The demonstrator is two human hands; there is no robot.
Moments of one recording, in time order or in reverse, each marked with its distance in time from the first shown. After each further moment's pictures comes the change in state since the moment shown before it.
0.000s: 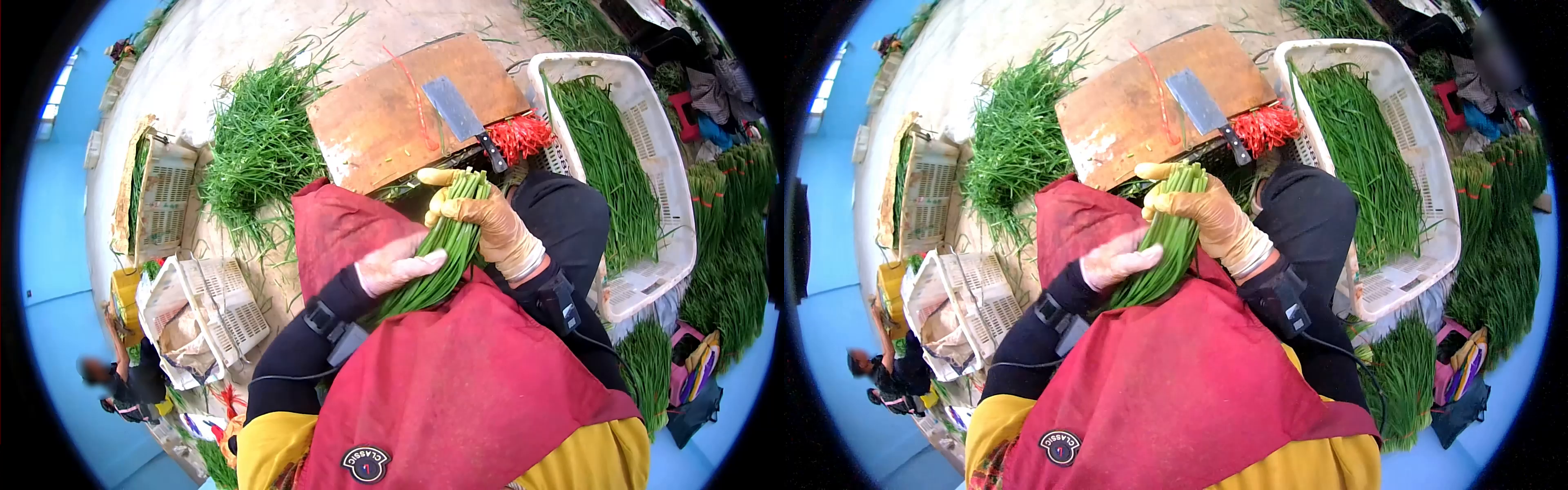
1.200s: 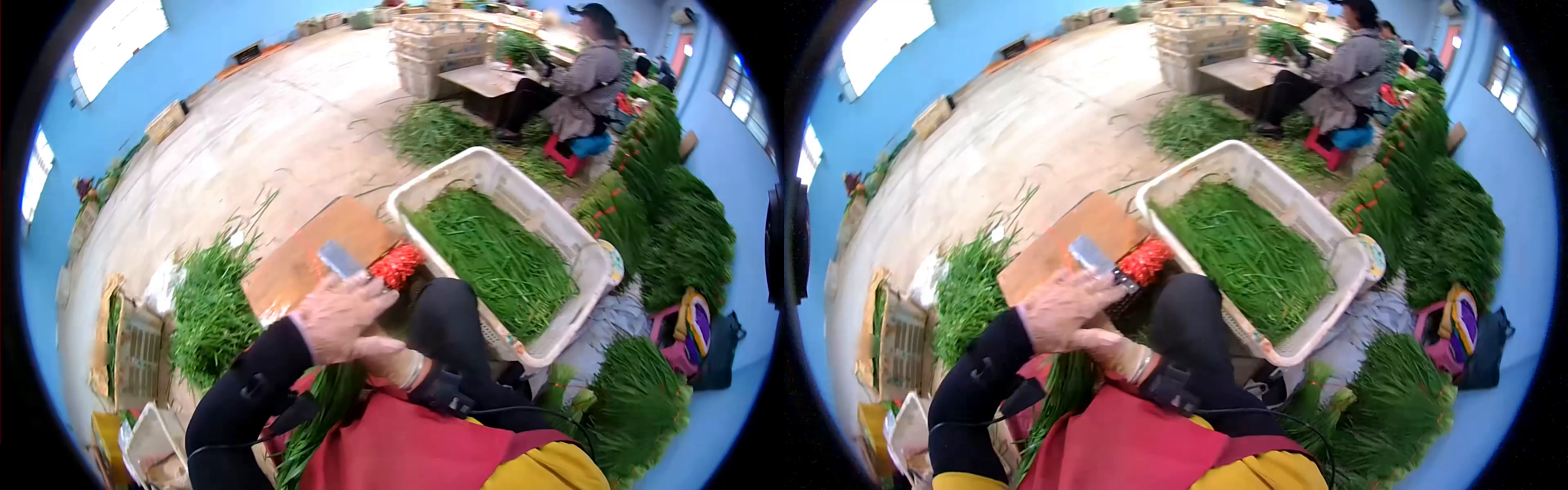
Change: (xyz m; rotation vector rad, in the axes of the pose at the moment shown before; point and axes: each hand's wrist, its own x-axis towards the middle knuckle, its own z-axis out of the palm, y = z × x) left_hand 0.046 0.156 0.144 1.965 -0.090 0.330; right_hand -0.082 -0.019 0.041 -0.125 -0.101 -0.209
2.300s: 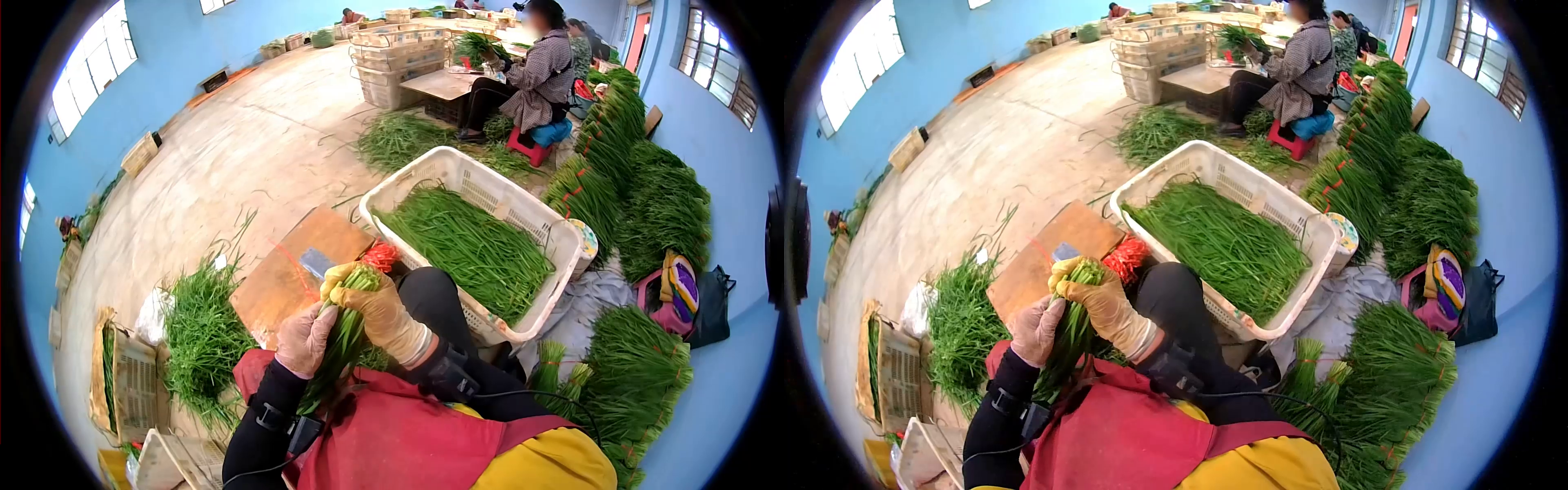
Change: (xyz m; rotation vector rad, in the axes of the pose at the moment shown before) left_hand -0.051 0.009 0.088 -1.034 0.589 -0.277; right_hand -0.008 -0.043 0.023 0.096 0.298 -0.472
